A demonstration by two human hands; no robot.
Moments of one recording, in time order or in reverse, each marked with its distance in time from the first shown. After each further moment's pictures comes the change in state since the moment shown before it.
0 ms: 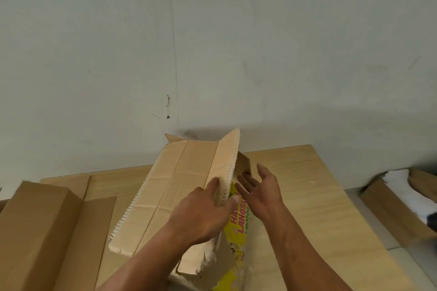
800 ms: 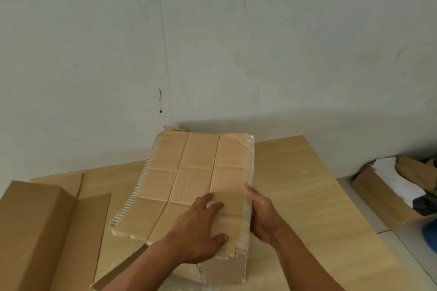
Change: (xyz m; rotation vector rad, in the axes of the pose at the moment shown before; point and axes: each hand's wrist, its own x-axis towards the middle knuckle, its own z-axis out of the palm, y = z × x) left_hand 0.008 -0.049 0.046 0.269 -0.110 0.229; right_hand -0.040 0.029 -0.052 -0.450 -0.287 0.056
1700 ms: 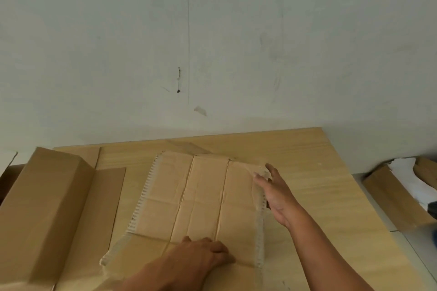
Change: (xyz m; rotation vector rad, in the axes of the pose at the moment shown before) left_hand -0.045 -0.043 0.056 0.185 -0.319 0.356; right_hand 0.026 0.005 -0.017 -0.398 0.299 -0.051
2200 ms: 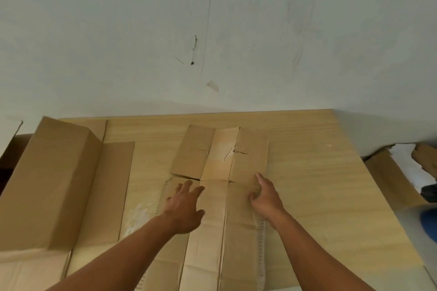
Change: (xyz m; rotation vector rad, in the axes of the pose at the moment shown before) left_hand 0.015 -0.087 0.042 -0.269 0.247 -0.589; right_hand -0.010 0.075 0.049 -0.683 0.020 0.046
